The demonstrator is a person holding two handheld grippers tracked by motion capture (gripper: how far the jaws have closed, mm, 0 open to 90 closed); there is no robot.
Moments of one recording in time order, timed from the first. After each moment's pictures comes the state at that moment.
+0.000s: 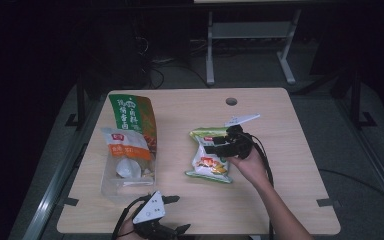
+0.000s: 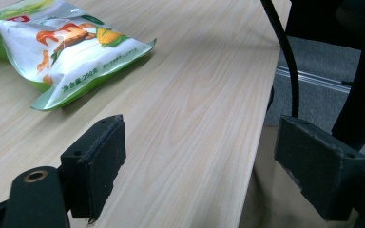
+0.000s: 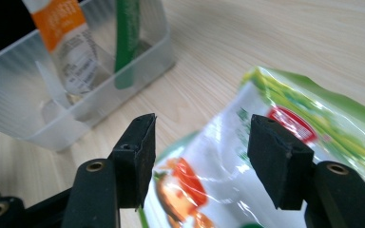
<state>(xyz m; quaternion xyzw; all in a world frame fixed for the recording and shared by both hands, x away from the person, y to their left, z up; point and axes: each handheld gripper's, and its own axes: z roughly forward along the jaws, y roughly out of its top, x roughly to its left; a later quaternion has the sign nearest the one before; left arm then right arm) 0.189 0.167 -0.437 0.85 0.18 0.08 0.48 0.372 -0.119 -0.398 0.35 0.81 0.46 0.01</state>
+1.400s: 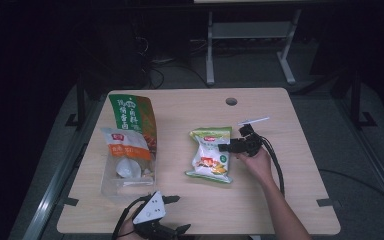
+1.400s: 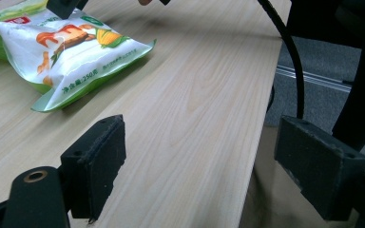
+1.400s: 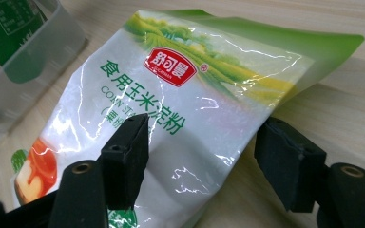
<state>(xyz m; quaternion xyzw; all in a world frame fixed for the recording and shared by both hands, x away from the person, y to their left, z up) 0.189 0.167 -0.436 0.85 0.18 0.09 0.48 0.413 -0.159 -0.458 0.46 0.78 0.43 -0.02</state>
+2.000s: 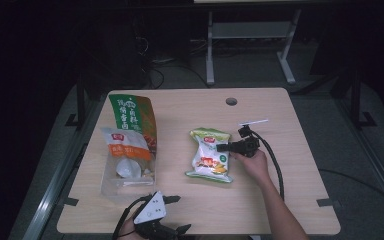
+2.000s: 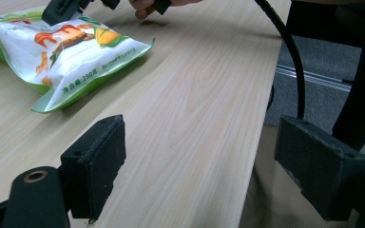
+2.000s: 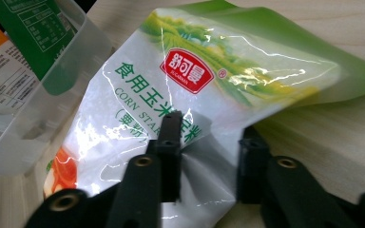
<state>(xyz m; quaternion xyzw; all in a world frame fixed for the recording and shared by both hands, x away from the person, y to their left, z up) 0.189 0.166 -0.436 0.85 0.17 0.09 0.48 0.419 -0.158 -0.474 0.47 0.75 0.46 -0.10</state>
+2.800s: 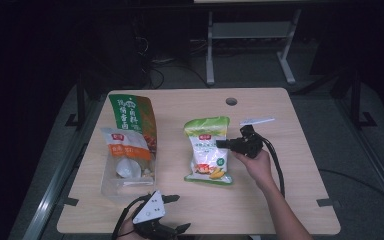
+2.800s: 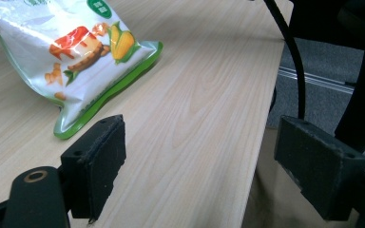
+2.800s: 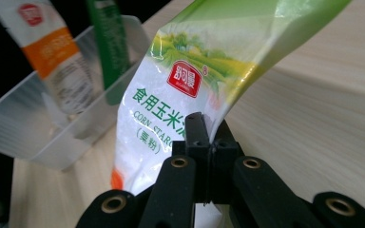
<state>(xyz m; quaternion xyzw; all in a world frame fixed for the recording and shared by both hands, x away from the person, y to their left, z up) 0.189 0.167 -0.435 0.85 0.18 0.09 0.49 0.382 -0.152 -0.422 0.39 0.76 0.52 -0.03</state>
